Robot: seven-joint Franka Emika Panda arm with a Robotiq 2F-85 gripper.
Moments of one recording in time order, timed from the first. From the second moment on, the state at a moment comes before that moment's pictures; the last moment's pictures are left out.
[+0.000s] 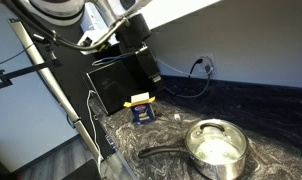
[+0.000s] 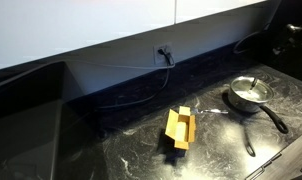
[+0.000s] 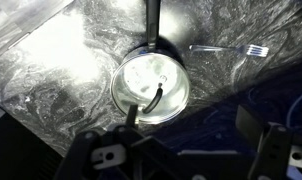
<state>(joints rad) -0.15 -0.38 0.04 -2.49 -0.06 2.30 0.47</state>
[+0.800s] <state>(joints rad) -0.24 -0.06 0.00 -2.42 -0.25 2.50 1.08</state>
